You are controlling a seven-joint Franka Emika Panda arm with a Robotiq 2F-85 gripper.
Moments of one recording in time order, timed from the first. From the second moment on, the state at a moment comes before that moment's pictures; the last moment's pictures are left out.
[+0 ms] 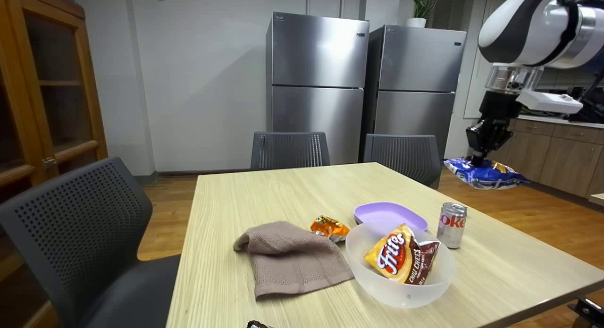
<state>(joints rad) -0.25 -0.04 -0.16 -2.46 0.13 2.54 -0.50</state>
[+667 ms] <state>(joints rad) -0.02 -0.20 -0.13 -2.59 0.15 2.53 -0.49</state>
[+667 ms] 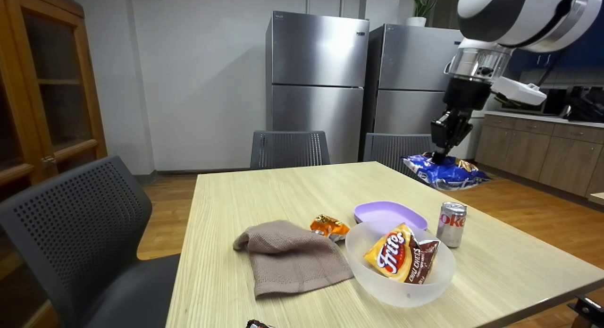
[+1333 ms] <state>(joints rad) 0.11 -0.20 -0.03 -2.65 0.20 2.55 -0.31</state>
